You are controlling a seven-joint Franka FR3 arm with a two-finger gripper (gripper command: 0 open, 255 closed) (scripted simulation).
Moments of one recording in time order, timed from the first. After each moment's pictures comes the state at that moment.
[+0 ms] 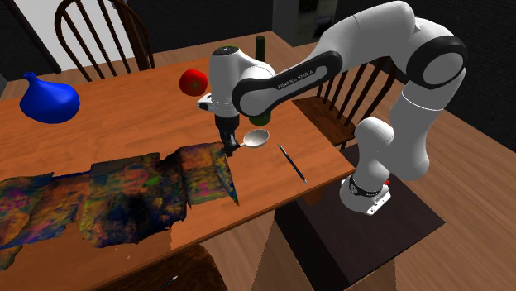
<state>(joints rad) 0.00 -0.10 -0.52 -2.12 0.10 2.09 -0.54</state>
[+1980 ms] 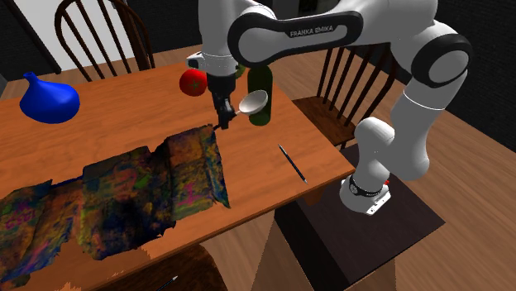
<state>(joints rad) 0.01 -0.13 -0.50 -1.80 0.08 1.75 -0.49</state>
